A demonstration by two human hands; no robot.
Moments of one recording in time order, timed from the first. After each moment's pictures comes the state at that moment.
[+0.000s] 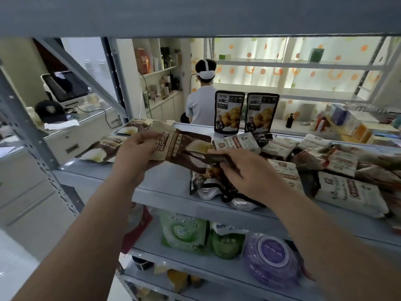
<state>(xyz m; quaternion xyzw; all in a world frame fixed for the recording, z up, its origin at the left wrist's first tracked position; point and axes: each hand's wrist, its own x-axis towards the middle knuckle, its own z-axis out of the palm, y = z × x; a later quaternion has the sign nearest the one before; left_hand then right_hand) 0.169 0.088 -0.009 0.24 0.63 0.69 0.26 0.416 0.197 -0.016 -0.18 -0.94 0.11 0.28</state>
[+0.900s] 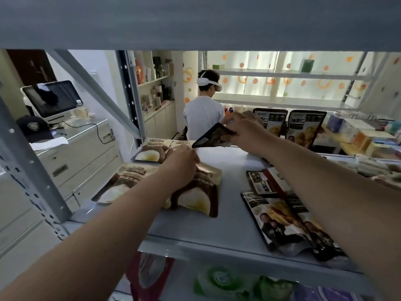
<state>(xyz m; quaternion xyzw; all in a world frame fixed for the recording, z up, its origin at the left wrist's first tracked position) 0.024 0.190 -0.031 0.62 0.76 0.17 -0.03 0.204 0.322 0.028 -0.28 -0.93 -0.01 0.22</state>
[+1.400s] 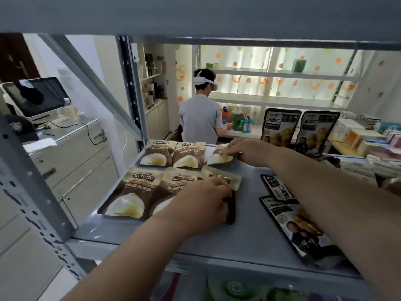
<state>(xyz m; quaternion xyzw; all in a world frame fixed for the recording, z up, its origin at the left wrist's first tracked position) 0.048 0.118 -0.033 0.75 0.65 0.13 0.02 0.173 0.351 -0.012 -0.28 -0.96 0.03 0.02</state>
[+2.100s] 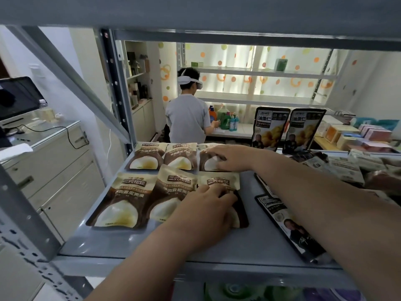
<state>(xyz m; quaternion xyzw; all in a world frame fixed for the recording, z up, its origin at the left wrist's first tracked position) 0.053 0.120 -0.049 0.79 0.61 0.09 -0.02 0.150 0.328 -0.017 -0.32 -0.94 0.06 -0.02</state>
